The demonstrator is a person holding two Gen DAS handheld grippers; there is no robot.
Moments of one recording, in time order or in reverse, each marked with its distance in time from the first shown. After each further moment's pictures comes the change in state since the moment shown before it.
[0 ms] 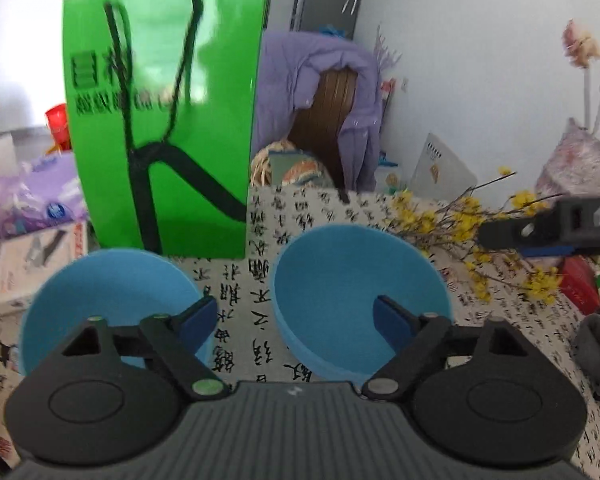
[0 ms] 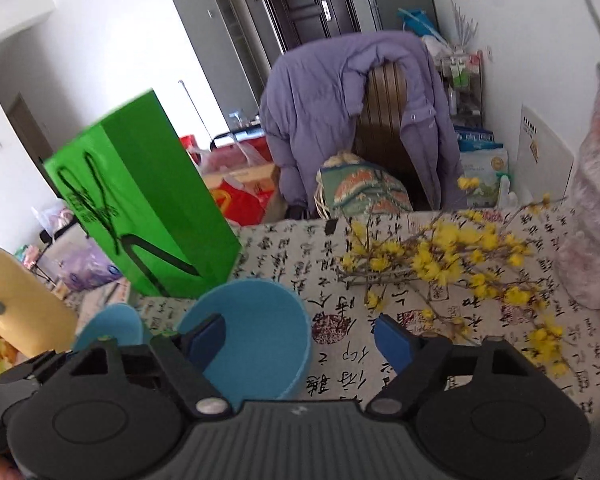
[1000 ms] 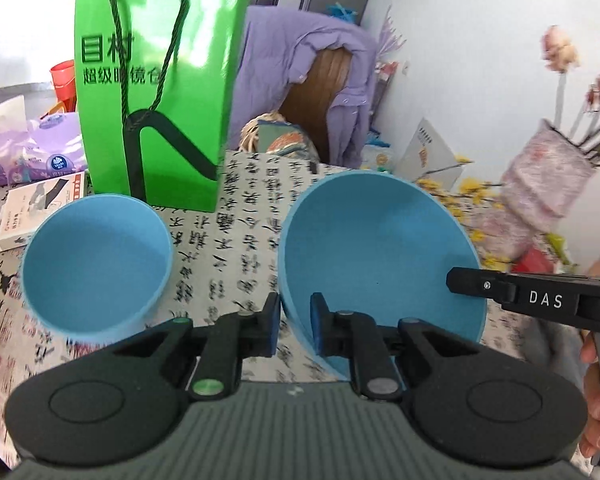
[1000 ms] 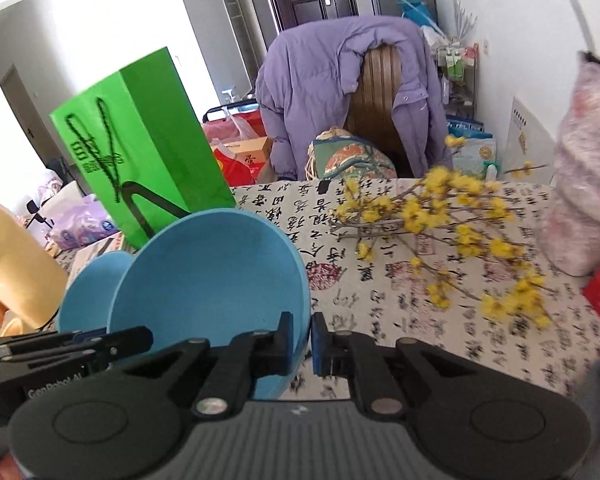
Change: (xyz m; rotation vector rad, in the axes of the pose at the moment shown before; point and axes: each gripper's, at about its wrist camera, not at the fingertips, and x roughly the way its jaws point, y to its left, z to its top) left arm -0.068 -0.042 -0.011 -0.077 0.075 -0.032; right arm -0.043 0.015 -0.044 -0.052 0.035 -0.052
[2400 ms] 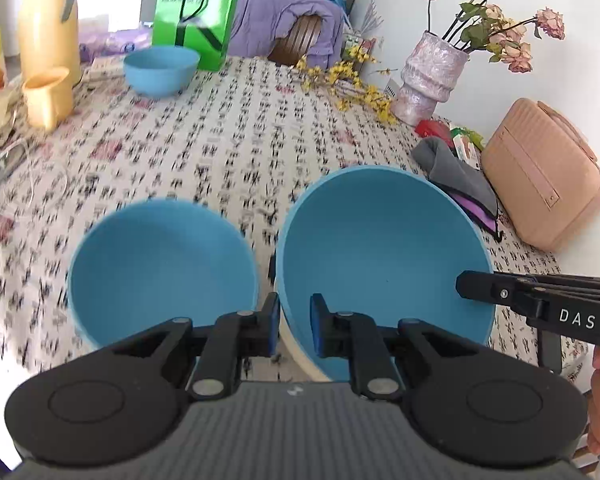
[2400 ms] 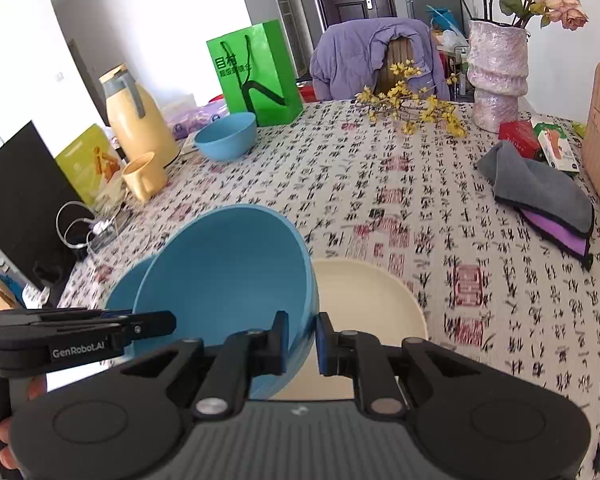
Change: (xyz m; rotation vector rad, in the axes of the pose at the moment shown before) left arm -0.242 -0.075 -0.308 -0.053 0.038 -0.017; right arm -0.285 0.000 -0.319 -0.090 0.004 0.102
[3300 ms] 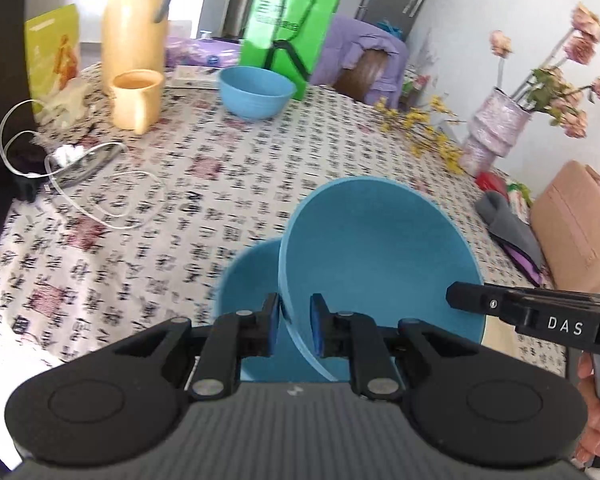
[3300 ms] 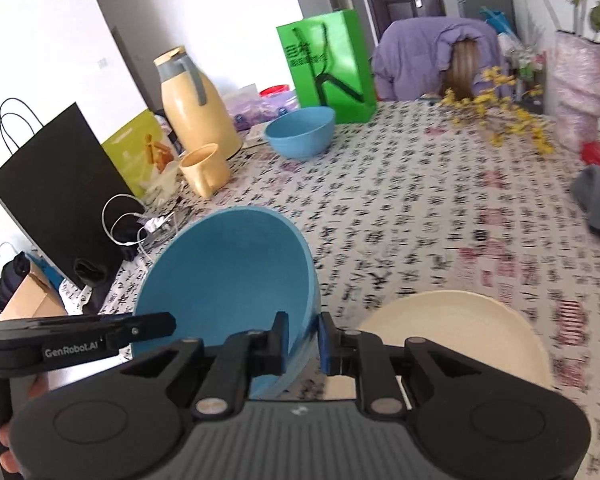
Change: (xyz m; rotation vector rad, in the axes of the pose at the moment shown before) left arm -0.031 0.099 0.020 -0.124 -0.071 0.095; right arm 0.058 0.084 0.034 -0.063 0.029 0.137
